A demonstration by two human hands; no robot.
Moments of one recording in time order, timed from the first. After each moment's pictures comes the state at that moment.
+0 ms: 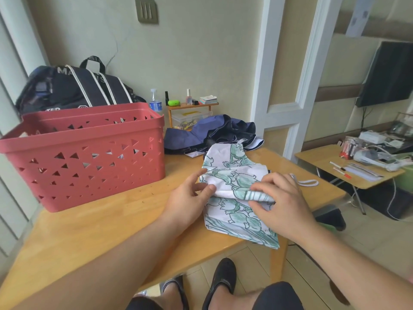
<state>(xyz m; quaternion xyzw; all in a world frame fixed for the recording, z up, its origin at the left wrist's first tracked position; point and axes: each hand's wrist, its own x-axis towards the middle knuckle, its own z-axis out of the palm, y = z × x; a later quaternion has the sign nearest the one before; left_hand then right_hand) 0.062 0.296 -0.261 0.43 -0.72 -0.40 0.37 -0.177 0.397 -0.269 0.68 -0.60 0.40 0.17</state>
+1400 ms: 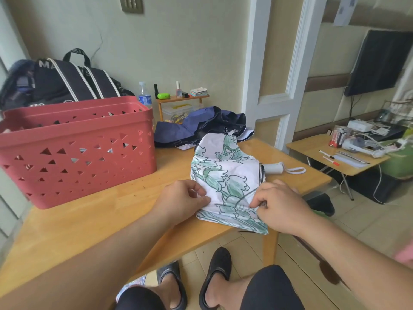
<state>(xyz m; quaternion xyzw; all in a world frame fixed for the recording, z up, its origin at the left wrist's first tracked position) 0.066 0.305 -0.258 0.51 -0.78 -0.27 0.24 -0.179 0.426 -0.257 0.64 -0.76 0.13 -0.03</state>
